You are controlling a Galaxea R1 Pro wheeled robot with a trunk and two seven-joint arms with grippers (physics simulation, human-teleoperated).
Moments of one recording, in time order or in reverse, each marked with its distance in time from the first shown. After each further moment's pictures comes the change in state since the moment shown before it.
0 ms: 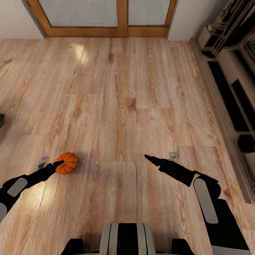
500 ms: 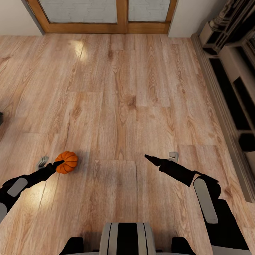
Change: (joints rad) left arm 0.000 0.000 0.000 0.000 0.000 0.000 -0.010; right arm 0.000 0.000 -0.001 0.000 -0.001 0.000 0.001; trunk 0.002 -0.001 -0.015
